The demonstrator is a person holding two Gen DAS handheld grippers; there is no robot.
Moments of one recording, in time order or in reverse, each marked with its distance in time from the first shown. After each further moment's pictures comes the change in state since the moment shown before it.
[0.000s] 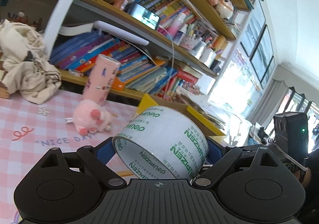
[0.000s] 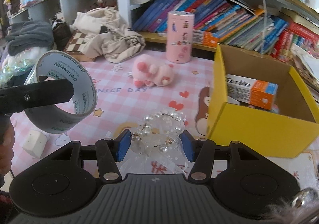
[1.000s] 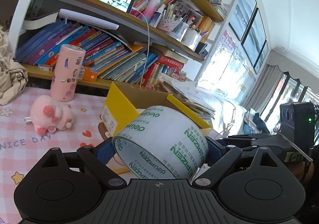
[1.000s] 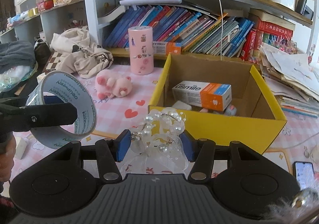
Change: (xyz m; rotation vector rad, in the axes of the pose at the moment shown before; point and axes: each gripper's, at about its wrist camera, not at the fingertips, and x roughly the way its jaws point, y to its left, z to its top) left arm 0.070 -0.069 -0.001 0.053 0.066 -0.017; right arm -0.038 -0.091 -0.010 0.045 -0.090 -0.039
